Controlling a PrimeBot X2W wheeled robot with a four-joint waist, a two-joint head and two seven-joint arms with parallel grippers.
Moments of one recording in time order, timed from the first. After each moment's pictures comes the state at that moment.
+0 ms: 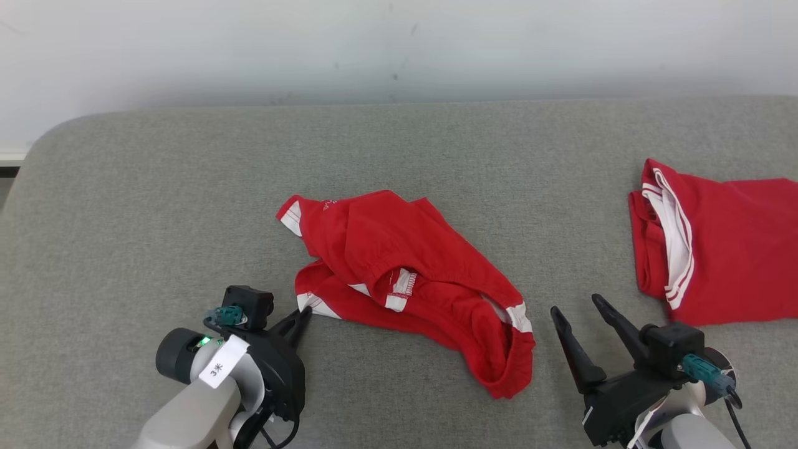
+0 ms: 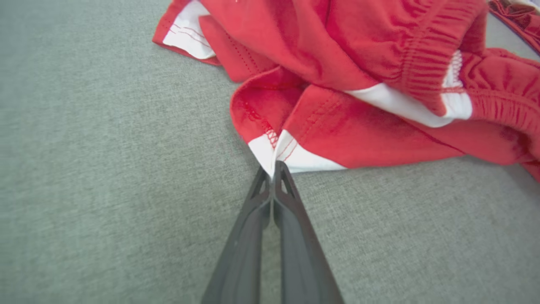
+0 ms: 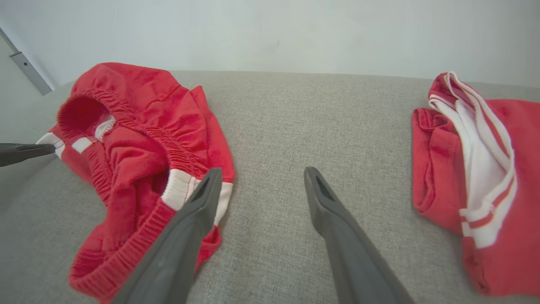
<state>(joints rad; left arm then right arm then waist) -0.70 0.18 -1.04 0.95 -0.76 -0.11 -0.15 -0.18 -0.22 0.27 0.35 0.37 0.09 -0.19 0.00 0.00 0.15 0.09</state>
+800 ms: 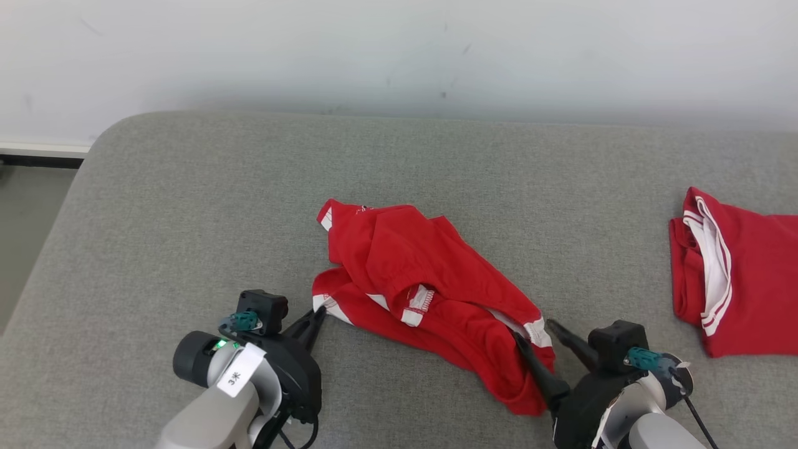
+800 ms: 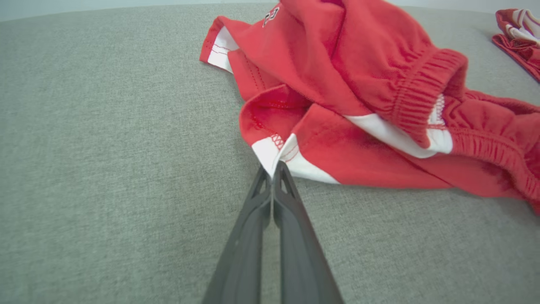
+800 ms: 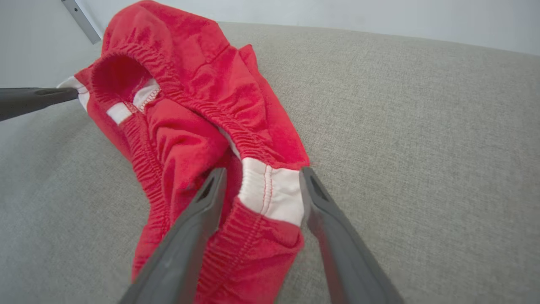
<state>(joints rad) -0.70 0.14 -1.04 1.00 -0.76 -0.10 -0.21 -0.24 -0.19 0.38 0.45 0.40 0.11 -0.06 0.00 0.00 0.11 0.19</state>
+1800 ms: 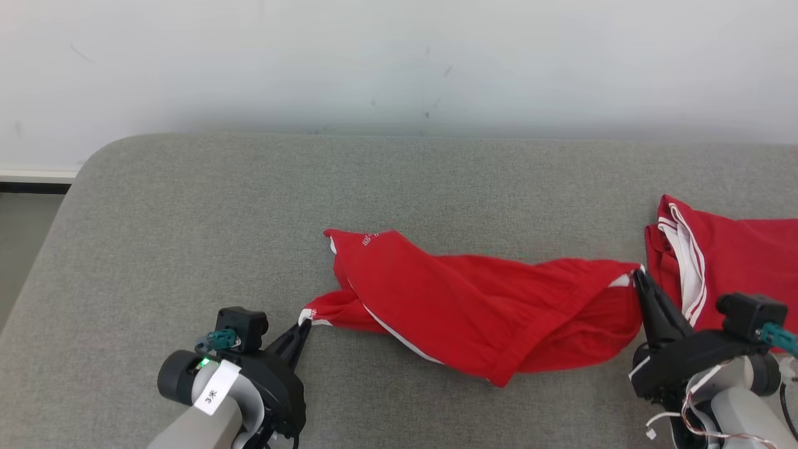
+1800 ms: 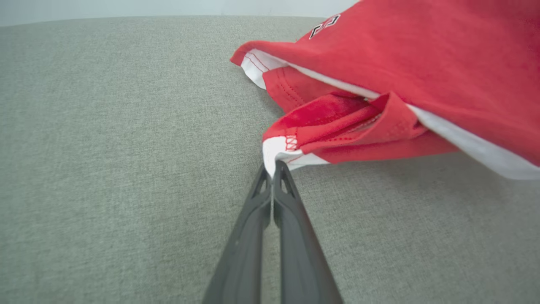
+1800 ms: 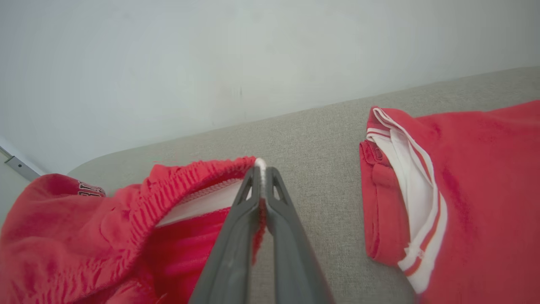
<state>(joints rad) -0.66 0.16 -1.01 1.00 -0.77 -0.10 -0.24 -0.25 -0.22 0.10 0.46 0.61 0.09 -0.15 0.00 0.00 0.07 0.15</state>
